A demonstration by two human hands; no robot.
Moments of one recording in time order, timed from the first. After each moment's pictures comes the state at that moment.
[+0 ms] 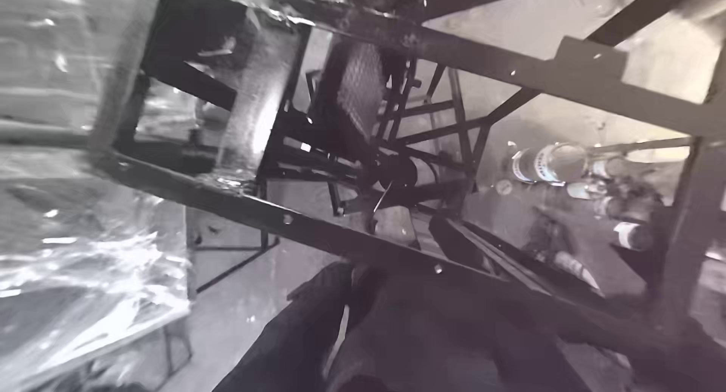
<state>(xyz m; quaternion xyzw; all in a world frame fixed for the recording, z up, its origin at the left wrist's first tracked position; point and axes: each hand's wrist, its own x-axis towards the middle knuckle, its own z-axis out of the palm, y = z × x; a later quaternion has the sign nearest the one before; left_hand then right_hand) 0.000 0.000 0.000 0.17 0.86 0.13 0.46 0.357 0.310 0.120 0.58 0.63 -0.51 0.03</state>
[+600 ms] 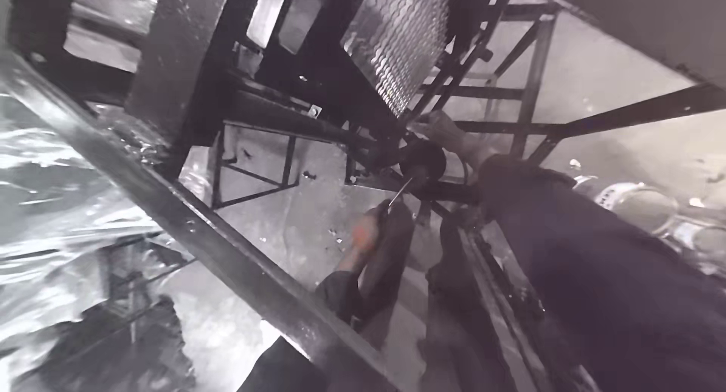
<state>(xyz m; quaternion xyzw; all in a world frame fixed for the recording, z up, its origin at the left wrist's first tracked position) 0.033 0.003 0.003 0.09 0.87 0.16 0.46 -0.062 0.299 -0.077 0.18 0.77 -0.58 0.18</state>
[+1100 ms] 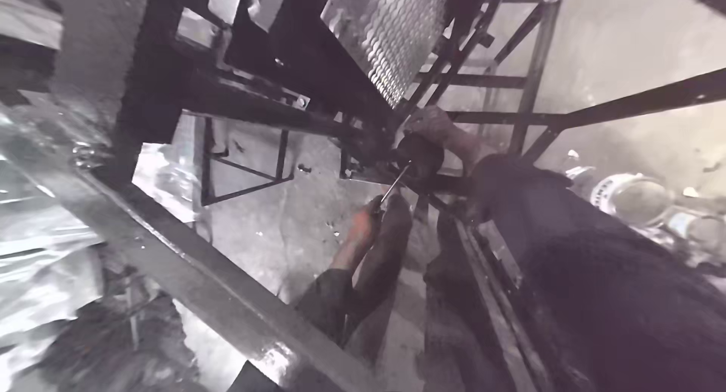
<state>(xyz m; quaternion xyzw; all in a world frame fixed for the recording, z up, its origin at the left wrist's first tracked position) 0.030 0.004 0.008 0.06 0.86 0.16 0.48 -0.056 0.295 -0.079 0.09 0.82 -0.53 0.19</state>
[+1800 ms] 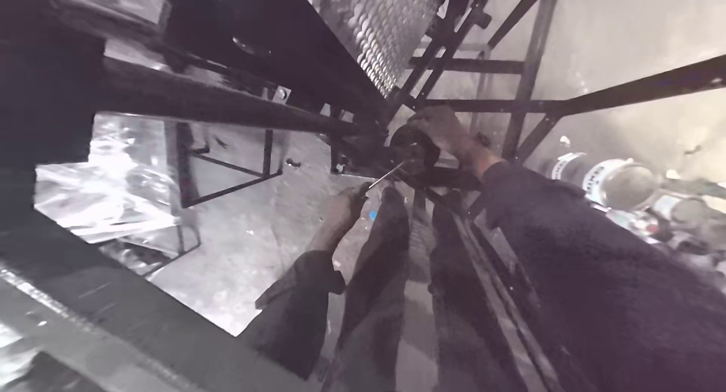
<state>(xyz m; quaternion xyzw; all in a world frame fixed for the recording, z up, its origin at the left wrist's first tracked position) -0.014 -0.027 -0.018 0.19 0.87 0.14 0.44 -0.020 0.297 -0.072 0.18 0.81 -0.52 0.19</state>
